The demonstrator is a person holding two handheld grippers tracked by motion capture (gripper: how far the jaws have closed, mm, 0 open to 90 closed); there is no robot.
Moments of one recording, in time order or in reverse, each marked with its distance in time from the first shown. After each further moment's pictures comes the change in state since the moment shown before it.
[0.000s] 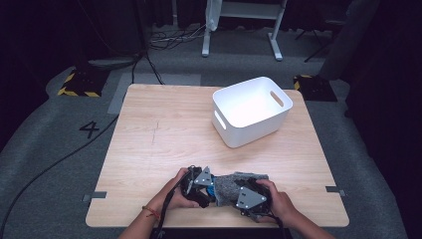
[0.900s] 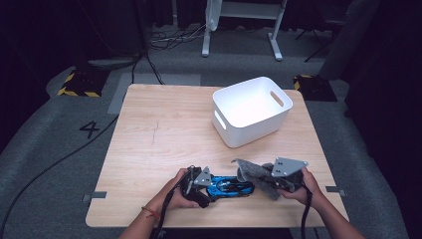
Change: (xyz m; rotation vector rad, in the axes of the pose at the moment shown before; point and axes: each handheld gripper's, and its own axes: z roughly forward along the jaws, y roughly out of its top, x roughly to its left) left arm -0.001 -0.001 -0.001 -0.002 0.009 -0.004; right arm -0.090 -0.031 -0.039 -0.107 0.124 0.220
